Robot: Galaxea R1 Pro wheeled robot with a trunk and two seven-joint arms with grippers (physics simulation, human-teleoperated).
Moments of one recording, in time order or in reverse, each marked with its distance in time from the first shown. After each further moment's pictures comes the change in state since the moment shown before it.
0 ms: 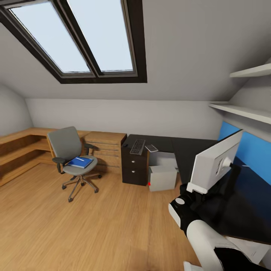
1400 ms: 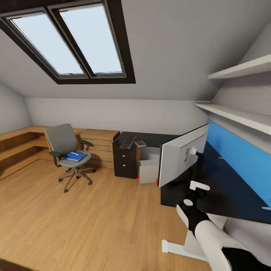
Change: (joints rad) left arm 0.000 0.000 -0.002 0.000 -0.001 0.002 0.000; right arm 0.003 -0.070 0.003 0.013 0.000 -0.073 0.215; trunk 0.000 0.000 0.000
